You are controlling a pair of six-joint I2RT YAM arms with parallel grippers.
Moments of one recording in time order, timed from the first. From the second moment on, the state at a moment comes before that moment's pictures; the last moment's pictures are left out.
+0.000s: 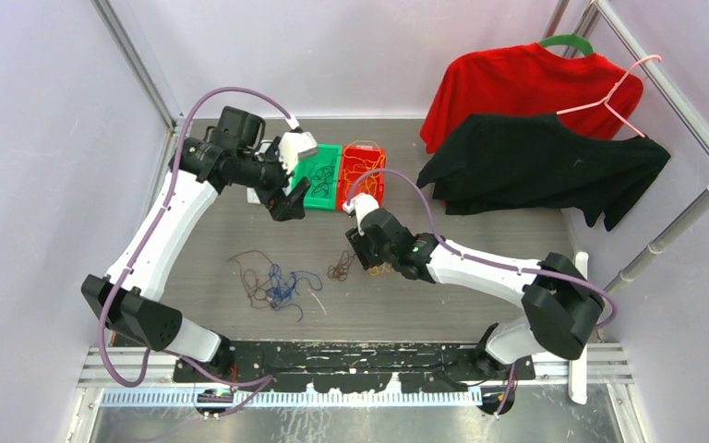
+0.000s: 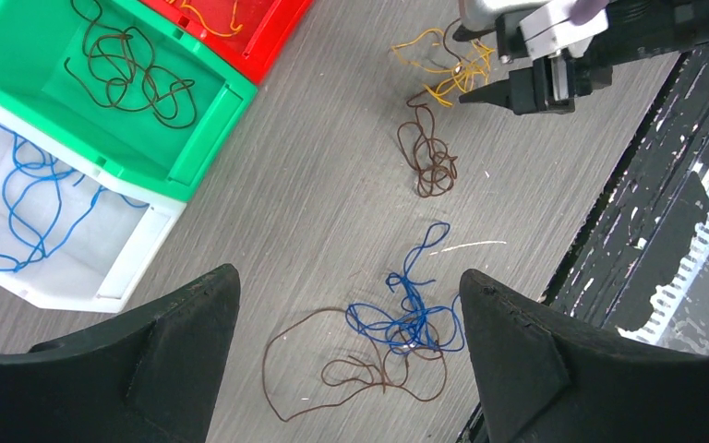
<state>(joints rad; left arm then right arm) -0.39 1.47 1.66 -1.12 0.50 0.52 0.89 1.44 0.85 -0.16 0.21 0.14</state>
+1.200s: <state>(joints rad) -0.39 1.40 1.59 -1.08 0.62 0.47 0.89 1.06 0.79 0.09 0.26 0.23</state>
